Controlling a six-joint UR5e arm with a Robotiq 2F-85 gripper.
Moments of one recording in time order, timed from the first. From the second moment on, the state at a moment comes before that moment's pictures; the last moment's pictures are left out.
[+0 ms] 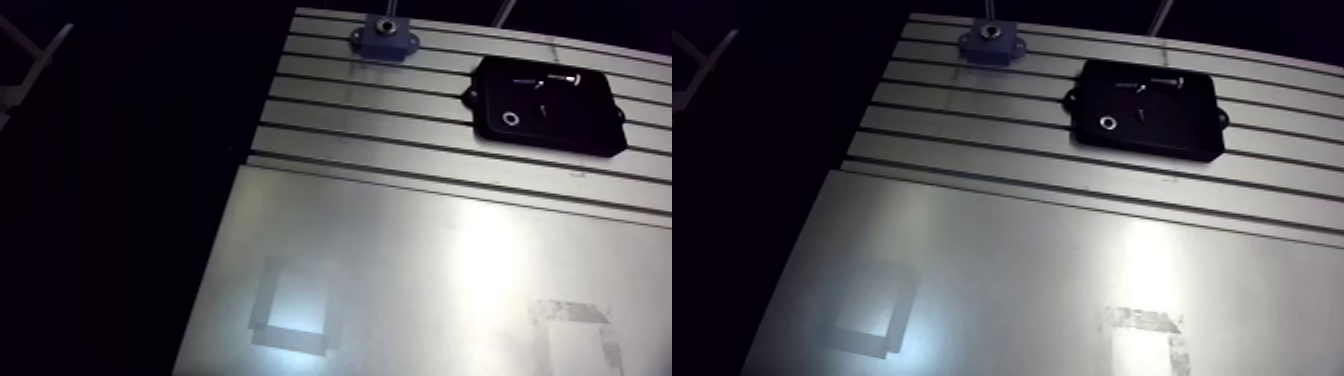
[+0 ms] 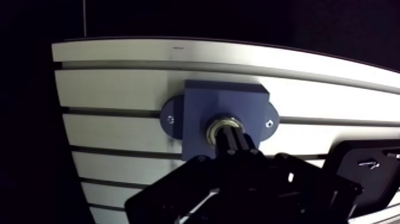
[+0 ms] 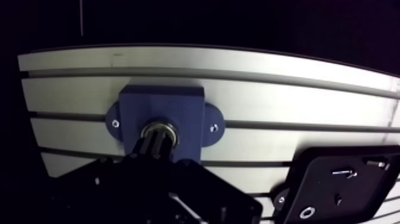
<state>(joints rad) 0.14 -0.87 1.33 -1.96 -1.57 -1.49</state>
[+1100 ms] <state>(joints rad) 0.15 -0.86 1.34 -1.96 -1.57 -1.50</state>
